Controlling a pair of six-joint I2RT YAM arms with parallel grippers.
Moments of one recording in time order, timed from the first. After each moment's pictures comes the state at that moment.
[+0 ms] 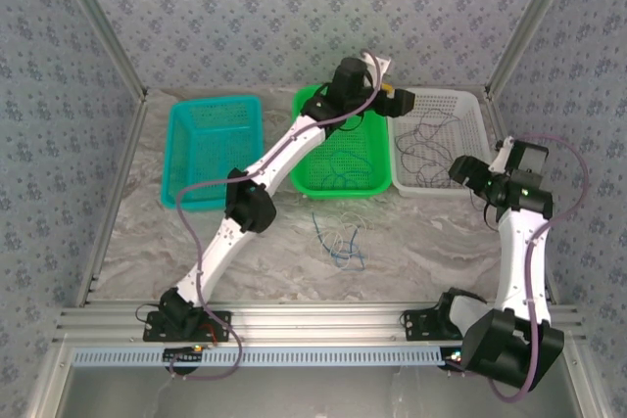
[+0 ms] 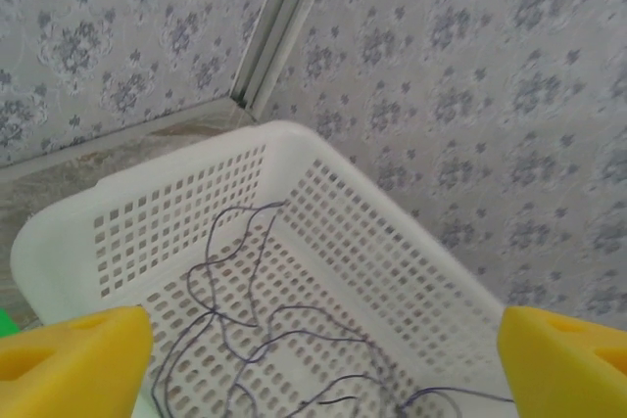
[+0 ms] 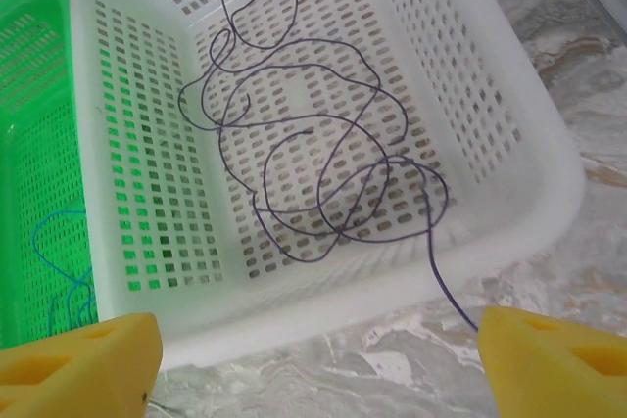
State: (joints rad) left arm -0.74 2.65 2.82 -0.42 0.38 -0.39; right arm -0.34 1.01 0.95 -0.75 -0.26 0.23
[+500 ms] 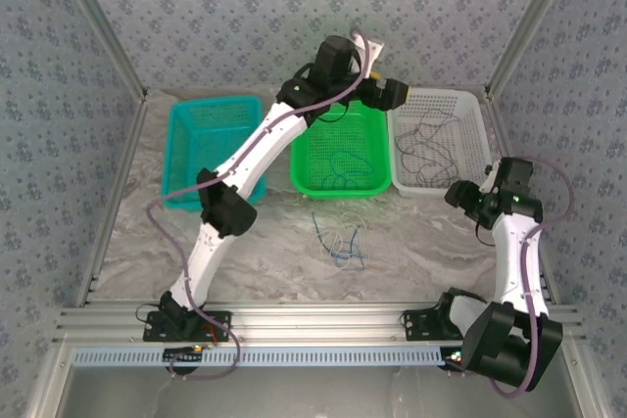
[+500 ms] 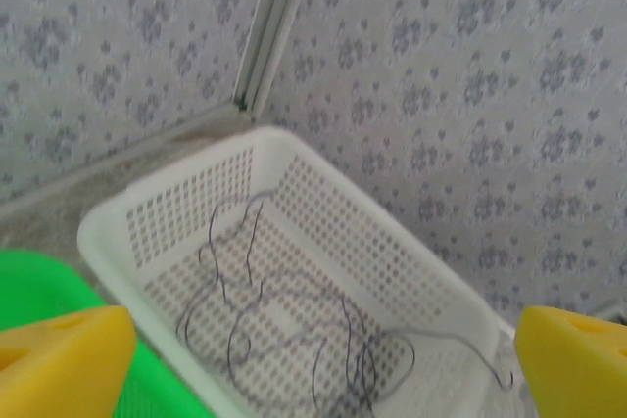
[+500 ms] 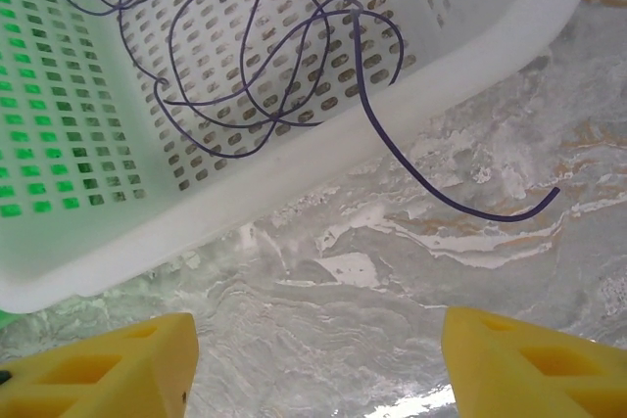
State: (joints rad) left arm -0.74 2.31 2.55 -0.59 0.36 -0.28; right arm -0.33 1.03 0.82 -0.81 -0.23 0.26
